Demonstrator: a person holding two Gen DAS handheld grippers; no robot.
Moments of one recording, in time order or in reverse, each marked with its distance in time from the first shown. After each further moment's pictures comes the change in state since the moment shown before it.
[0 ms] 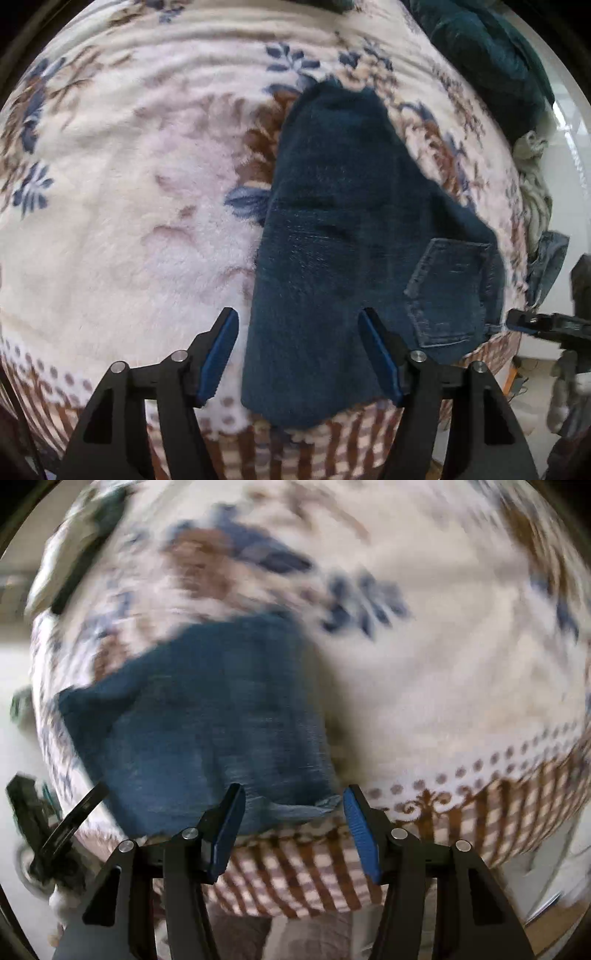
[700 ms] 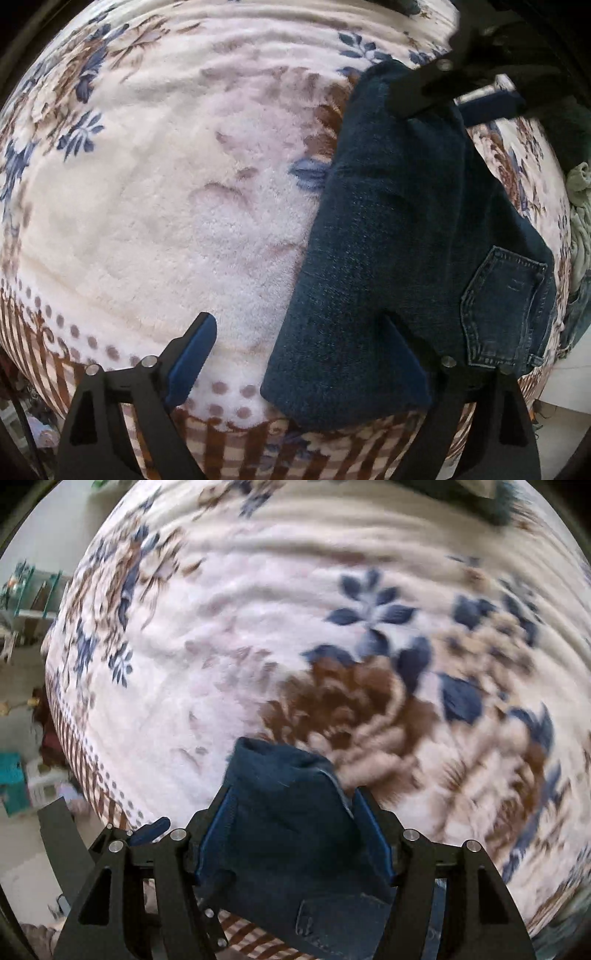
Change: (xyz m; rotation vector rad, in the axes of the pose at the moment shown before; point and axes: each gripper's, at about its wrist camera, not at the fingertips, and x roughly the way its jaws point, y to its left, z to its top) left arm 0.032 0.013 -0.011 -0.142 -0.006 0.189; right arm 0.098 0.335 0.084 -0.829 0.174 -0.167
